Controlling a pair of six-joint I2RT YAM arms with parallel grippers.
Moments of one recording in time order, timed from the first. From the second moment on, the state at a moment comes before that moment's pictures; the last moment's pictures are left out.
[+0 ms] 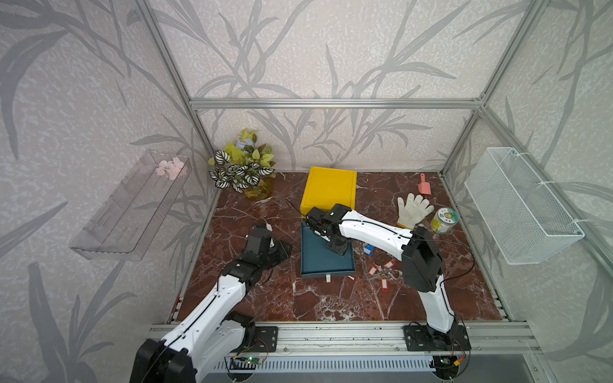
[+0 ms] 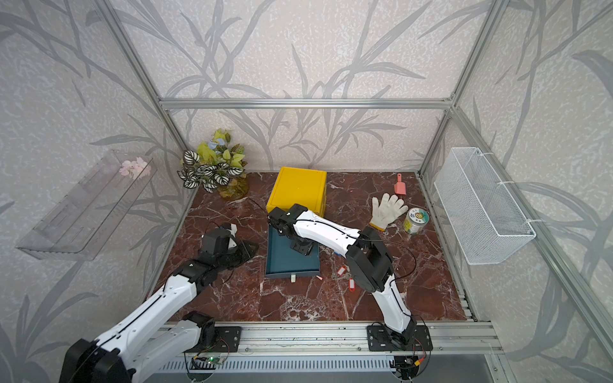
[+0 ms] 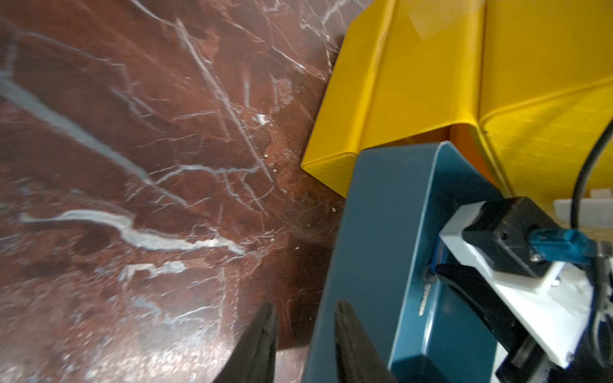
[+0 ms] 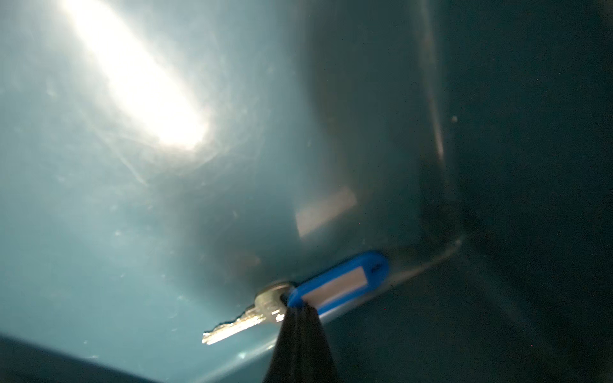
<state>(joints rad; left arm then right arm) -0.31 0.98 0.54 -0.28 0.23 -0.80 0.91 2.11 1.82 -1.27 0.36 -0.10</state>
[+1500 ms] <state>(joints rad) -0.30 1.25 0.70 -0.15 0.37 -0.62 0.91 2.12 1.84 -1.26 0.33 -0.10</state>
